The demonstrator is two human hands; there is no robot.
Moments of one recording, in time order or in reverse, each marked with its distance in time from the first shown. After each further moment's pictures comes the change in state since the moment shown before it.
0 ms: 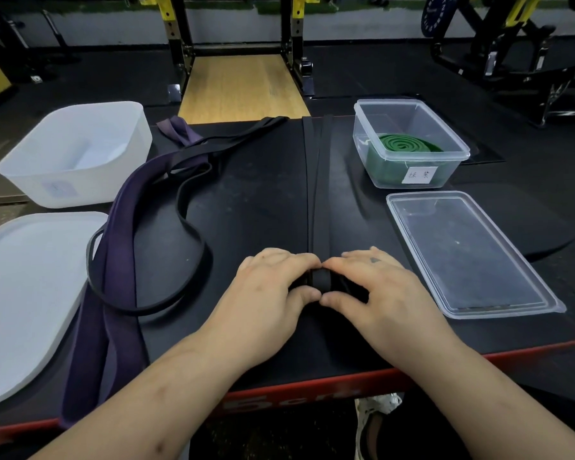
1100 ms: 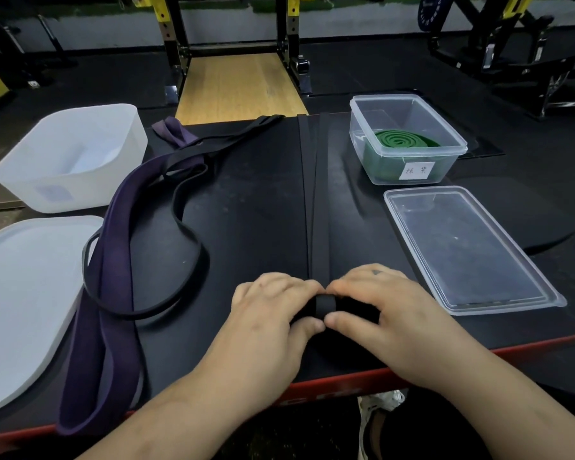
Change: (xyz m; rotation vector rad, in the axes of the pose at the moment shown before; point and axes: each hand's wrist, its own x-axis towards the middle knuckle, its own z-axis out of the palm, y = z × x) left_hand -0.032 0.017 0.004 0.020 -0.035 -0.009; right_hand -0.018 0.006 -0.010 0.053 -0.123 -0.041
